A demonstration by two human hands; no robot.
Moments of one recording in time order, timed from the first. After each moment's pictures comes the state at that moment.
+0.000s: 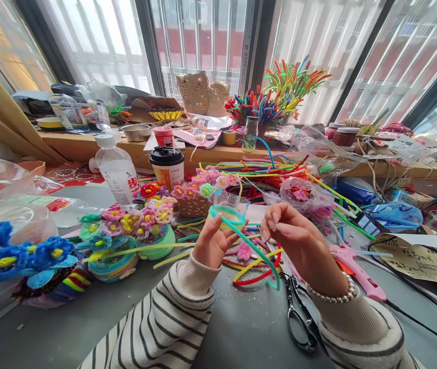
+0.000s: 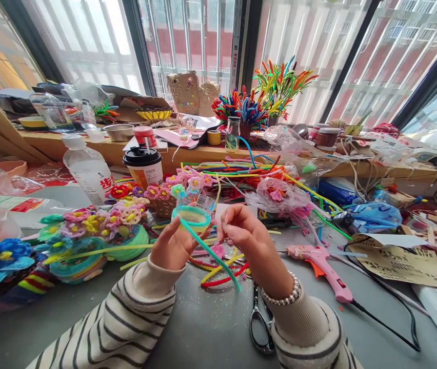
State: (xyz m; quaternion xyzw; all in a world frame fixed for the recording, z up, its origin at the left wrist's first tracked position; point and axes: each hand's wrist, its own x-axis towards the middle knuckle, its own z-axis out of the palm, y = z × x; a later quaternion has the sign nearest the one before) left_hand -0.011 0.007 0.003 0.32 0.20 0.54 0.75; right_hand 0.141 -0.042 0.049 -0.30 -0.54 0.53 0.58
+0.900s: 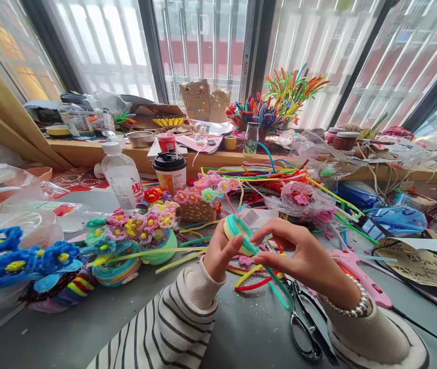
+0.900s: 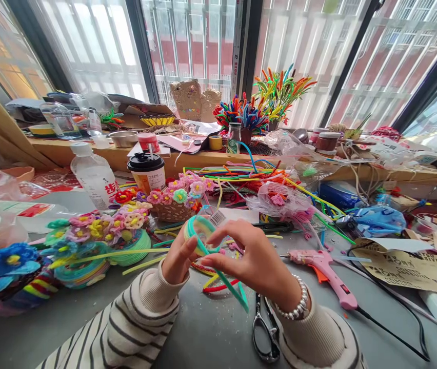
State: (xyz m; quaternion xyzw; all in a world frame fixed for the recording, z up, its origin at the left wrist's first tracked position) left_hand -0.002 0.003 -0.016 0.49 0.23 0.54 0.65; right_hand 0.146 -0.047 0.063 -0.46 -0.78 0.21 0.37
